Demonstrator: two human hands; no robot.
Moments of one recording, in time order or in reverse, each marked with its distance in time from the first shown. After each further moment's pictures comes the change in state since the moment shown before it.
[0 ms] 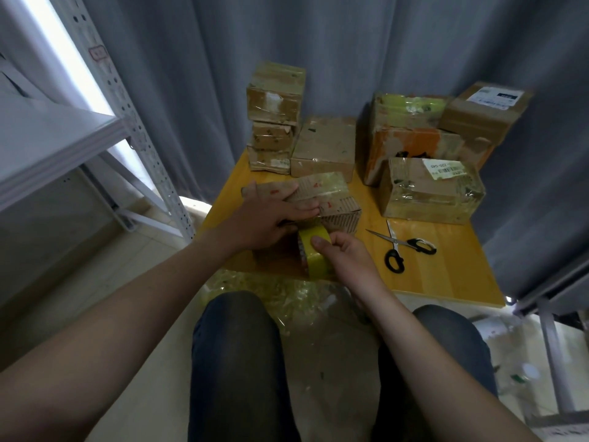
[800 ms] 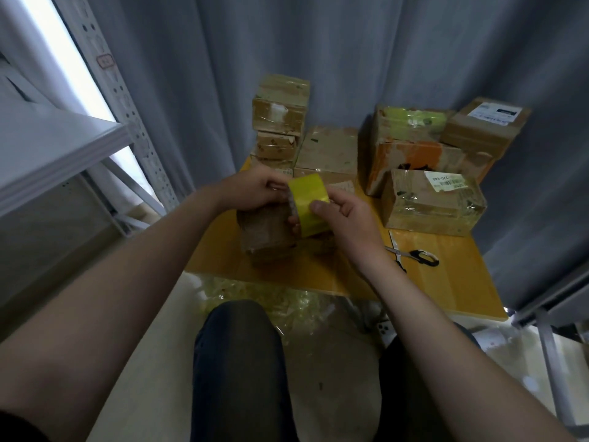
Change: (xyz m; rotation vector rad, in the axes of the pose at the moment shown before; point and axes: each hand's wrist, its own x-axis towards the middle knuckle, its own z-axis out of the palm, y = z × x) left_hand 0.027 -0.043 -0.061 -0.455 -0.019 -0.016; right_hand 0.014 -0.075 0.005 -0.009 -0.087 -0.390
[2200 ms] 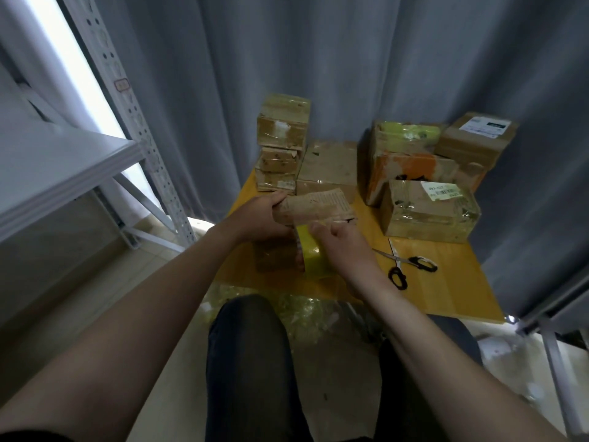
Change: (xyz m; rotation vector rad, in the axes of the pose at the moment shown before) left_hand -0.013 0.001 0.036 0.097 0.135 -0.354; right_hand -0.021 -0.010 0.017 -0.196 0.030 0.318
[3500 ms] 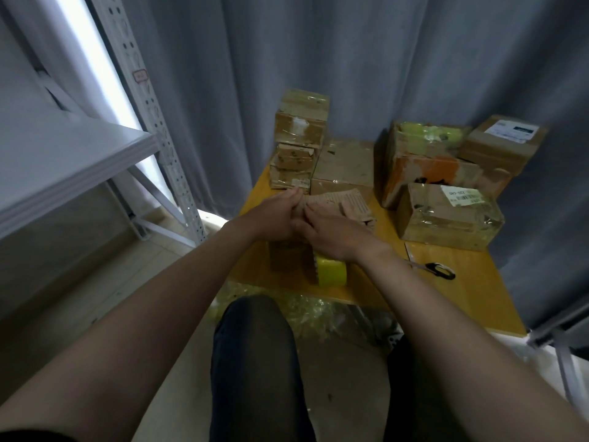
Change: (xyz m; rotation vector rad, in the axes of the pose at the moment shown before) left_hand 0.002 -0.002 0.000 0.122 -0.083 0.061; right_hand 0.074 -0.005 0.017 -1.023 -0.334 -0.182
